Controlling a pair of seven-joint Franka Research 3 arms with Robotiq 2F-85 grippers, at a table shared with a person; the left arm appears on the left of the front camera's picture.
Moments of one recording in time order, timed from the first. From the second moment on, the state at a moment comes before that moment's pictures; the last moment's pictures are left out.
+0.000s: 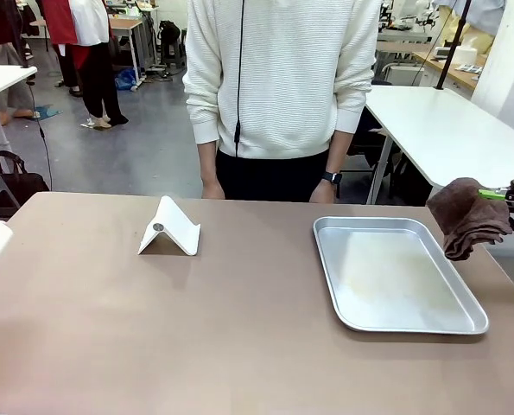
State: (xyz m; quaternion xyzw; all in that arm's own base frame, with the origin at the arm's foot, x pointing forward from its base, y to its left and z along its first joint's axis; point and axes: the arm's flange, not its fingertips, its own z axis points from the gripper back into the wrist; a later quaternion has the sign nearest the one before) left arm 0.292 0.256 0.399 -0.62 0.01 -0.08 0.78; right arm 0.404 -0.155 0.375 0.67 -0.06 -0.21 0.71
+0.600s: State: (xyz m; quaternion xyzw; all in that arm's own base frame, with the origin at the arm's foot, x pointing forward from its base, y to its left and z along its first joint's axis) left arm 0.322 0.213 0.452 -0.59 0.00 -0.16 0.79; right arm 0.421 -0.106 0.413 0.66 -0.09 -0.17 0.73
